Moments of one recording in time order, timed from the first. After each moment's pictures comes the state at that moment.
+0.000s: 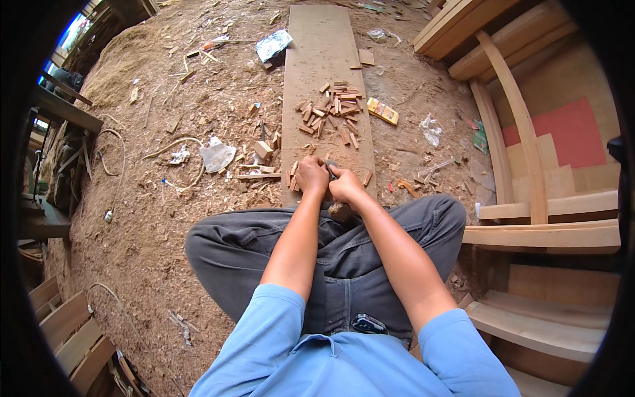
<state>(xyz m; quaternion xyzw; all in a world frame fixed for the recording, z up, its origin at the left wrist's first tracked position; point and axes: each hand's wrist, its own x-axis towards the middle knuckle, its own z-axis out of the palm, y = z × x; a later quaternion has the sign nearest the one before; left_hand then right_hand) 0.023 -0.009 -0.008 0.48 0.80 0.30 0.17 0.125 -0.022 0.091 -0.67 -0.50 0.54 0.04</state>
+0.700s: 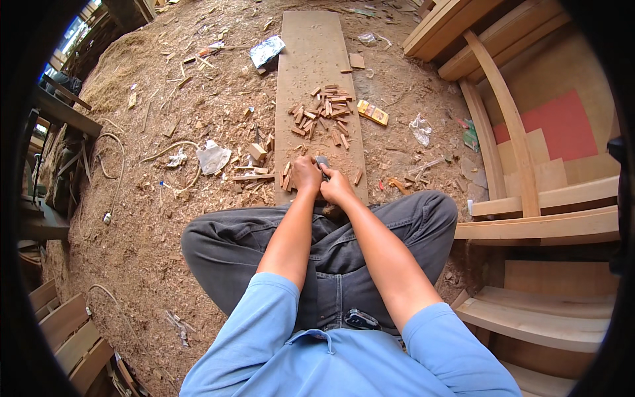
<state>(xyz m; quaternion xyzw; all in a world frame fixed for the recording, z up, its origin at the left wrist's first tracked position) 0.027 -0.008 0.002 0.50 0.80 0.29 0.18 0.129 -0.027 0.057 -0.67 -0.60 0.42 0.09</state>
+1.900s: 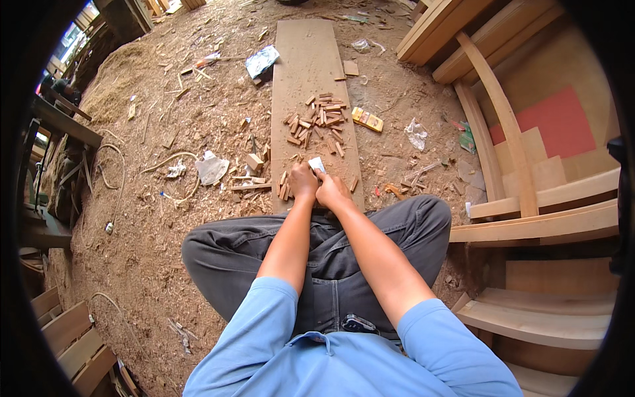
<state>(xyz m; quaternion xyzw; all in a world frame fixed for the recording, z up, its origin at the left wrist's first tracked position) 0.031 -0.004 0.006 0.51 0.80 0.28 0.14 0.126 -0.024 0.087 -0.67 -0.63 0.38 0.01</state>
